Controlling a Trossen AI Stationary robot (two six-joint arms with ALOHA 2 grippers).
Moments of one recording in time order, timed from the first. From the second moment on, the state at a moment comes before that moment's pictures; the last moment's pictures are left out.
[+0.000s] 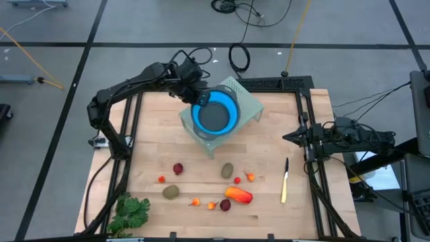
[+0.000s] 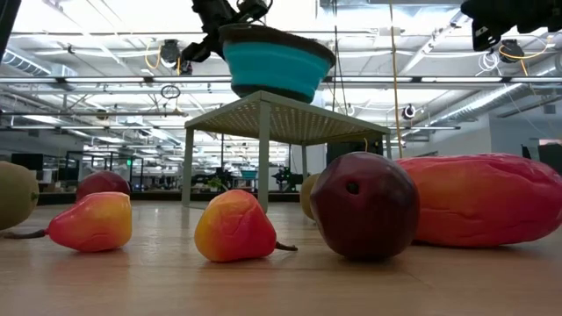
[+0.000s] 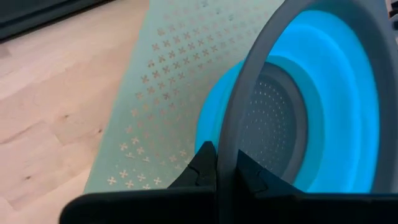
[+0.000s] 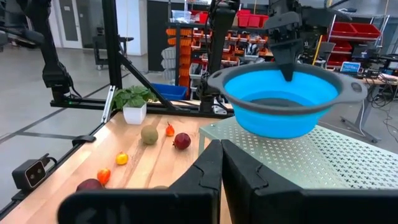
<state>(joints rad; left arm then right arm) 0.43 1.69 1.84 -1.18 0.10 -0.68 0.05 0.12 0.44 -0.32 -0.01 -0.05</state>
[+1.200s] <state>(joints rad) 0.35 1.53 1.65 -0.95 0.12 -0.68 0.05 0.12 0.44 -0.33 -0.01 -0.06</state>
